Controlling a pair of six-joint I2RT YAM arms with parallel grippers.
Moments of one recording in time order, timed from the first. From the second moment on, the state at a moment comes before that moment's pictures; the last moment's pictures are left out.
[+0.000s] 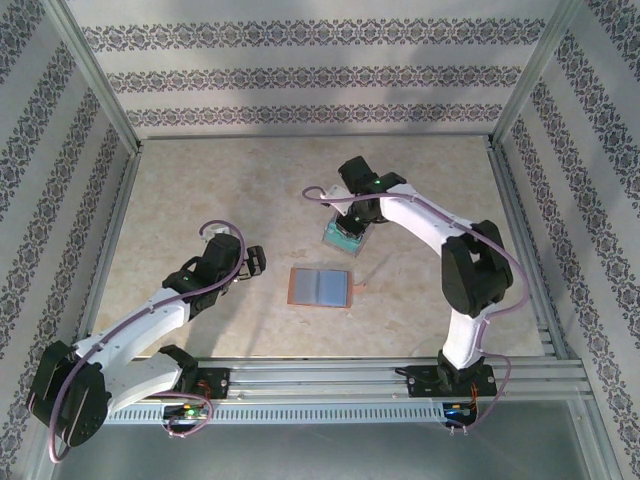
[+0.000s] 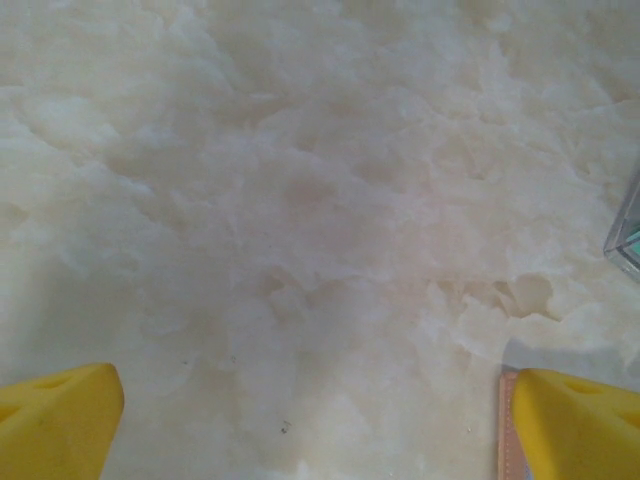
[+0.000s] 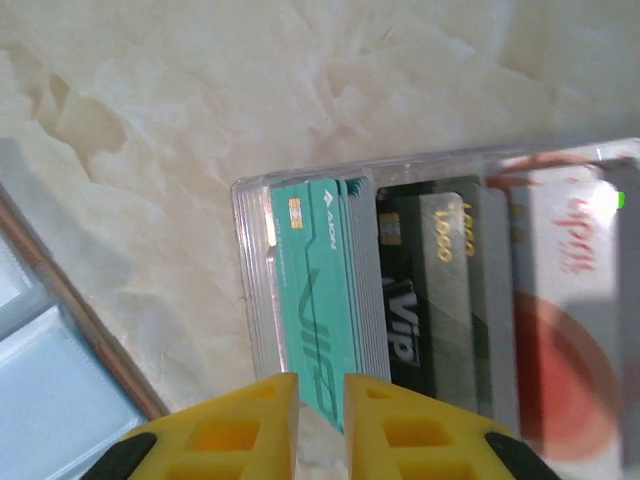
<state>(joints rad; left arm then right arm) -0.49 1.03 0.57 -0.34 -0.29 -0.65 0.50 1.84 1.46 -0.81 -0.09 -0.37</state>
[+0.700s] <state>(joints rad) -0.49 0.96 0.57 -0.34 -0.34 -0.56 0.48 1.29 1.07 -0.66 0.14 -0.07</state>
